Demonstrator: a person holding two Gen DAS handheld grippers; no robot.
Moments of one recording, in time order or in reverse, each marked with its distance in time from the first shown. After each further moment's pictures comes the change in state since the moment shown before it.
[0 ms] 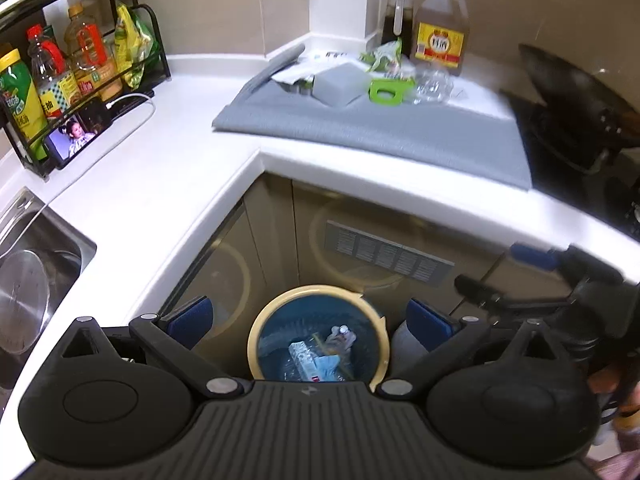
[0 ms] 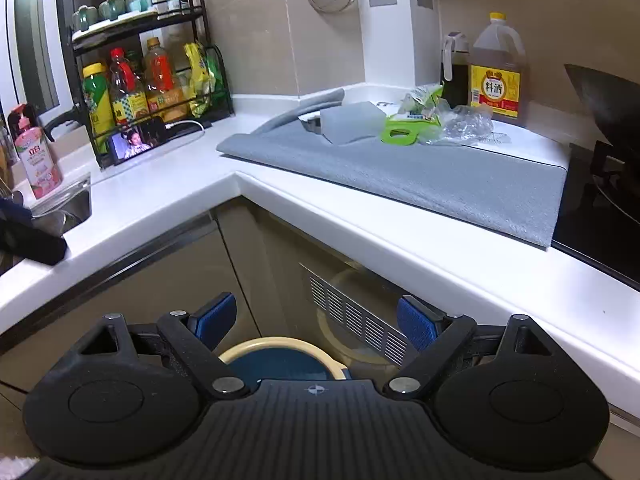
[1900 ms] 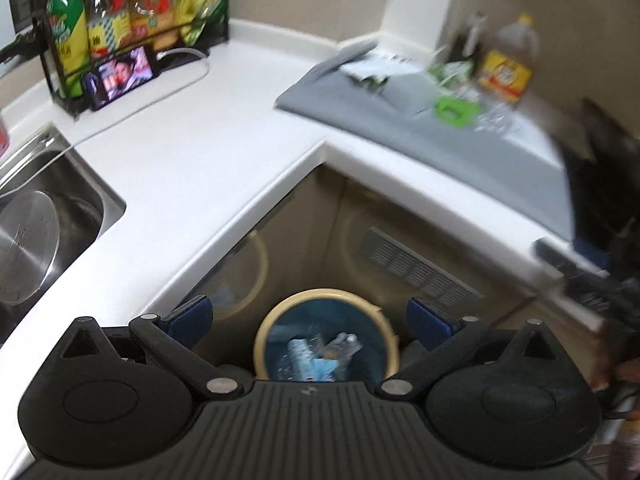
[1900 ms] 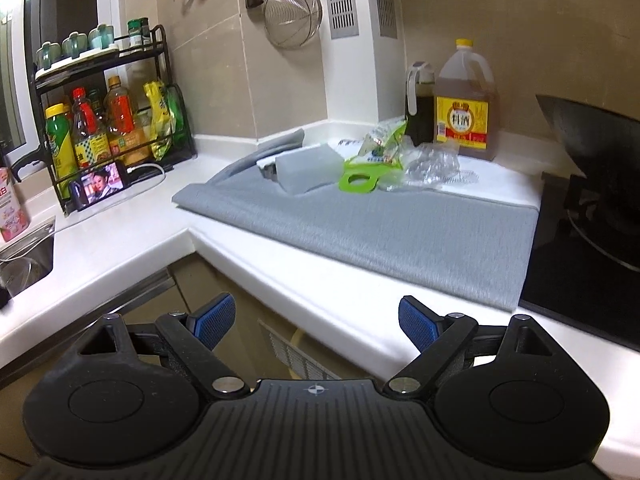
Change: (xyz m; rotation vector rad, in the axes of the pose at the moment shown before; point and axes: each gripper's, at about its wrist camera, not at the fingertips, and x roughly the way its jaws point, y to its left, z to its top) left arm 0.042 0.068 -0.009 -0.210 0.033 0.025; right arm 0.015 -0.025 0.037 0.037 -0.102 -0.082
